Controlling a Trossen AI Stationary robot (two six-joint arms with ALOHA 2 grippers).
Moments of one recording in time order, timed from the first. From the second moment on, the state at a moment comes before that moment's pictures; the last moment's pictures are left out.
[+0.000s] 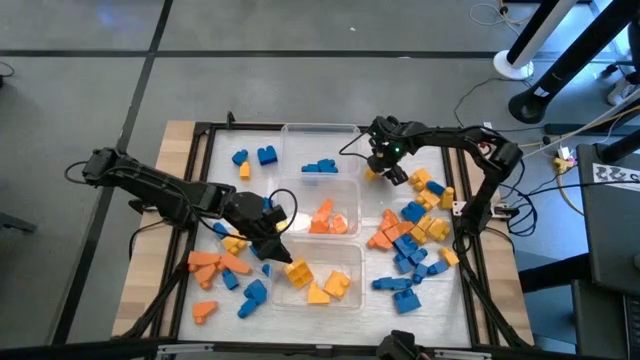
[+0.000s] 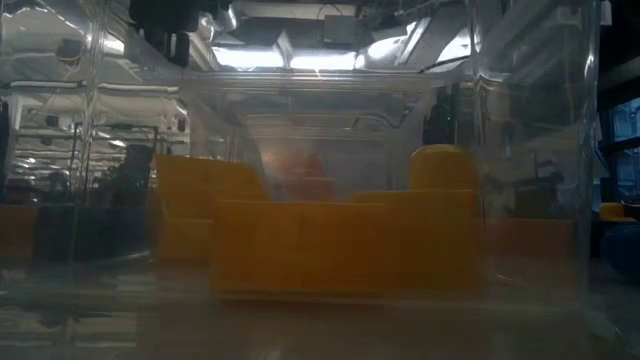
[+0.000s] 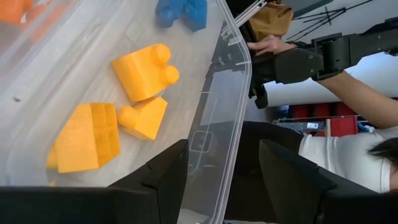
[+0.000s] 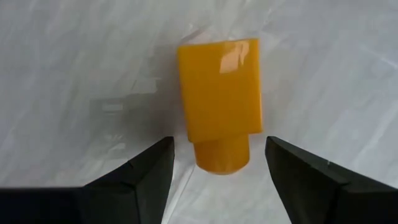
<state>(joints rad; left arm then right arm) -0.23 1.23 0.84 -0.12 0.28 -1.09 -0.69 1.77 1.05 -0.62 -0.12 -1.16</state>
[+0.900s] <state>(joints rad) -0.23 1.23 0.84 -0.12 0.27 -0.93 -0.69 1.72 1.09 -0.83 -0.12 -1.12</state>
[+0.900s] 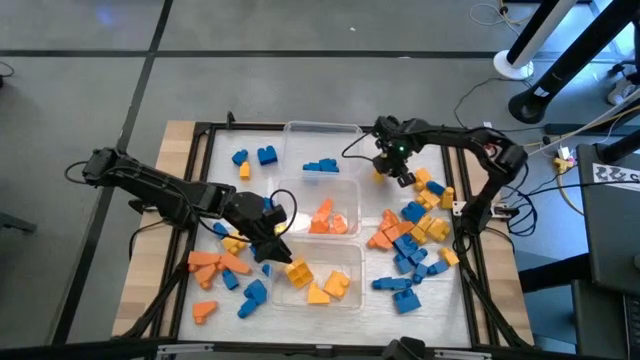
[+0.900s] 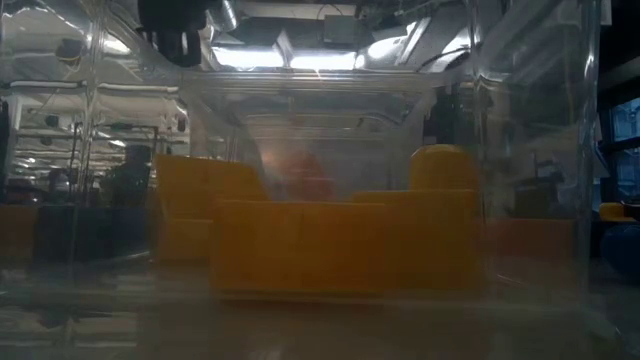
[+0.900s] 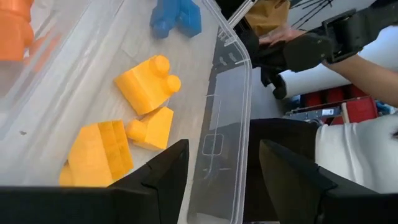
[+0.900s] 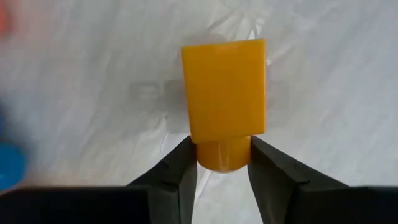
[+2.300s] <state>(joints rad) 0.34 0.92 0.84 -0.53 0.20 -0.48 -0.13 1.70 1.84 -1.20 -0.33 -0.81</state>
